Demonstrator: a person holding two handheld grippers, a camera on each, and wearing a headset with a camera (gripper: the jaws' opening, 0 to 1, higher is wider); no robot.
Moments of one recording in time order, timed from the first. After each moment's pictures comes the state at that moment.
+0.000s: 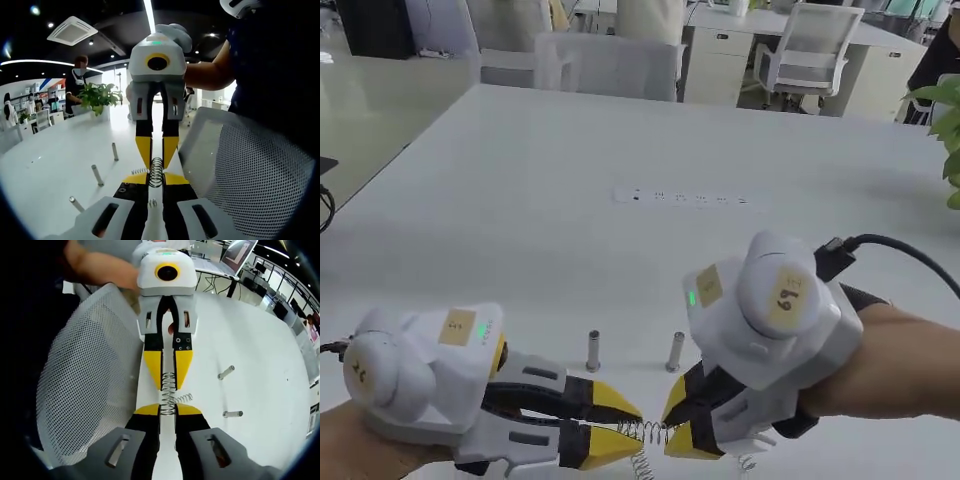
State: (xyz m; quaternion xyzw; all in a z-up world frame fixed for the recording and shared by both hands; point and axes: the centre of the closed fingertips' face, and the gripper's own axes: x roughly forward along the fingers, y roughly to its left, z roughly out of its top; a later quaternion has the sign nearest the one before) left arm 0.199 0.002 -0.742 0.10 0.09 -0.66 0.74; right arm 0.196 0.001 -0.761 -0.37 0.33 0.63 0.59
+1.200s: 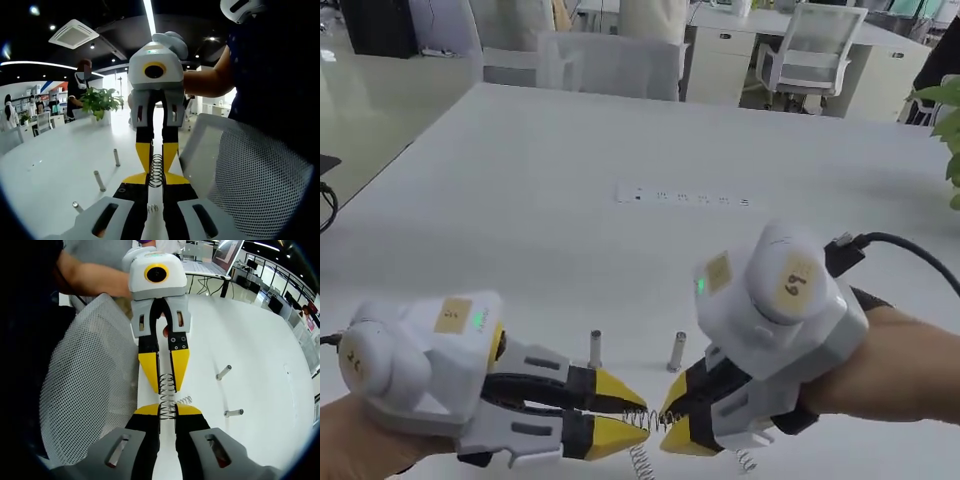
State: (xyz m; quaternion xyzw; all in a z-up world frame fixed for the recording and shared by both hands) left arm 0.204 0.003 -0.734 0.09 0.08 -0.66 0.74; right arm 0.198 0.004 -0.755 -0.34 0.34 0.63 0.61
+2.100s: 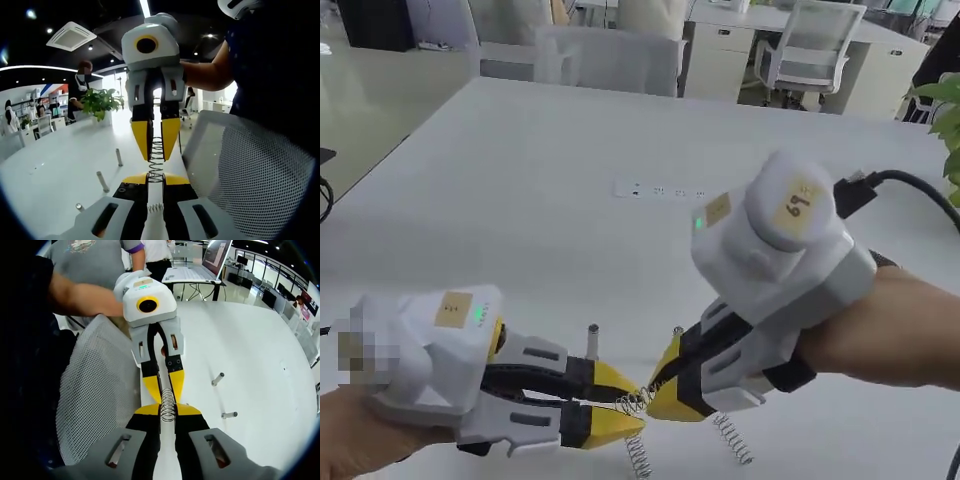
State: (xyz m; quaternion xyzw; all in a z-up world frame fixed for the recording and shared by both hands) left arm 0.207 0.002 -0.733 0.10 0.07 -0.66 0.74; right arm 0.203 0.017 -0.721 -0.30 0.36 0.61 0.63
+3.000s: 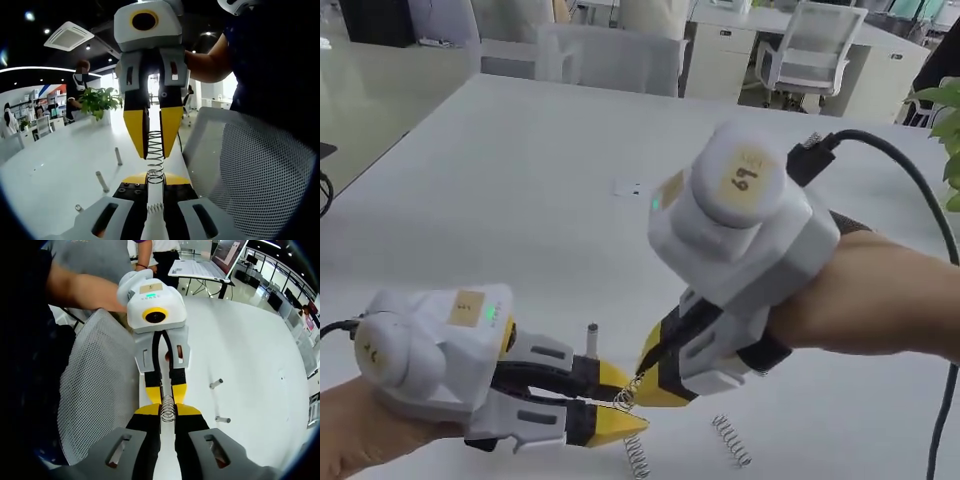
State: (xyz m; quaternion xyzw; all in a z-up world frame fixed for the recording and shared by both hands) left arm 0.211 -0.003 -0.740 0.12 0.07 -0.66 0.74; right arm 0.204 0.027 -0.717 -0.36 0.36 0.61 0.60
